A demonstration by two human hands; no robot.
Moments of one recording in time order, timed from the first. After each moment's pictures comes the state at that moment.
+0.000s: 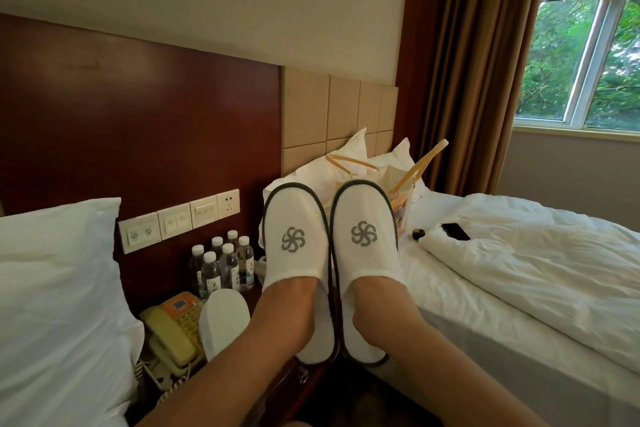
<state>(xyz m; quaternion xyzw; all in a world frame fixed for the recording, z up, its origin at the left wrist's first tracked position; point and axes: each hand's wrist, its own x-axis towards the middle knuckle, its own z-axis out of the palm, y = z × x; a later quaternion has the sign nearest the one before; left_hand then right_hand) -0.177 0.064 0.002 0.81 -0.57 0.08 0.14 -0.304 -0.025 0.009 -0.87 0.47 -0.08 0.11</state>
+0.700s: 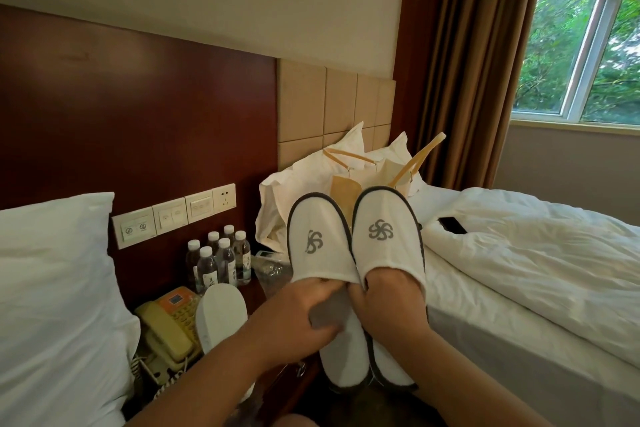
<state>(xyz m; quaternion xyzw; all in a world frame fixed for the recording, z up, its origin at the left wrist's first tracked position) -0.171 0.072 -0.017 0.60 -0.71 -0.07 0.37 -0.320 -0.027 -0.010 -0.84 0.40 -0.37 0.01</state>
